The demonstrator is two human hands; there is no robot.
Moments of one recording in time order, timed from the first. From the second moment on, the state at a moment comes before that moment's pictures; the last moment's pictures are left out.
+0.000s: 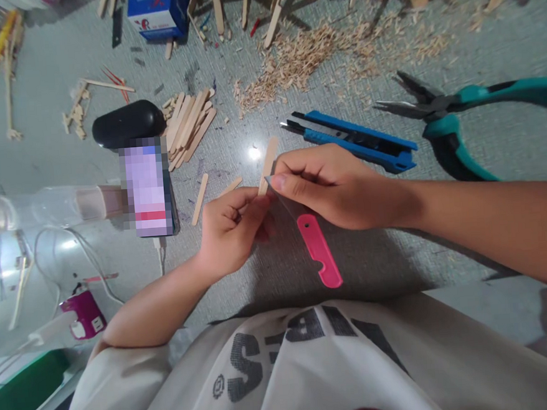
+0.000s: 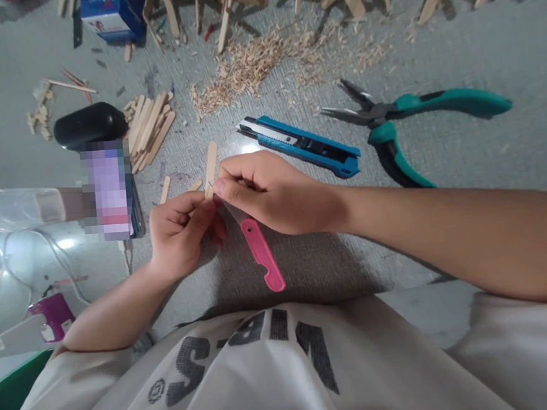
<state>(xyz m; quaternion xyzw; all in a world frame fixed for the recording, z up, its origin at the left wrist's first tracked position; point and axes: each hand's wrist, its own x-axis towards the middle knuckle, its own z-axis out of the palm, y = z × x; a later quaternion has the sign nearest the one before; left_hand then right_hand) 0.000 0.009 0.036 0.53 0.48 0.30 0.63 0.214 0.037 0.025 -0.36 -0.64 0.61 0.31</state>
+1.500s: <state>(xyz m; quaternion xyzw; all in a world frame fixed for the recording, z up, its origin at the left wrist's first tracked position) 0.001 0.010 0.034 0.51 0.49 0.31 0.64 0.213 0.040 0.024 -0.38 -0.57 0.66 0.32</state>
